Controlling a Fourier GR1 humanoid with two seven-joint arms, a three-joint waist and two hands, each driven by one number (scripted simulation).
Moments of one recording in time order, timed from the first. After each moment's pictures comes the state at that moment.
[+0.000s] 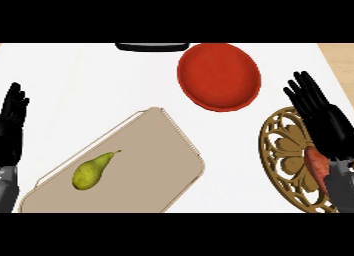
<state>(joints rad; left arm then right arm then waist) -0.15 0.45 0.04 -1.35 0.14 0.27 -0.08 -0.21 -0.38 0.04 -1.47 -0.46 0.11 -0.04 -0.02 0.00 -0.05</state>
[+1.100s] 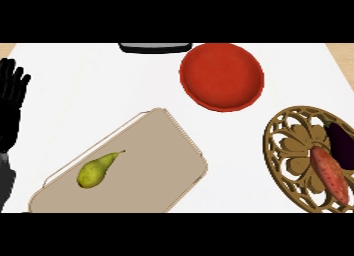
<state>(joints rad) -0.22 0.44 0.10 -1.47 0.28 0.14 -0.05 0.02 -0.74 -0.25 -1.67 -0.29 0.36 -0.27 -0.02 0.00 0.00</state>
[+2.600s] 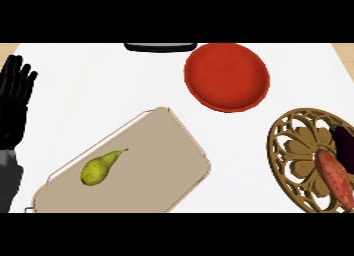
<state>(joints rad) -0.25 0.38 0.12 -1.47 0.23 0.11 -0.05 -0.12 -1.11 -0.12 -1.32 0.23 0.73 -0.35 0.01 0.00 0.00</state>
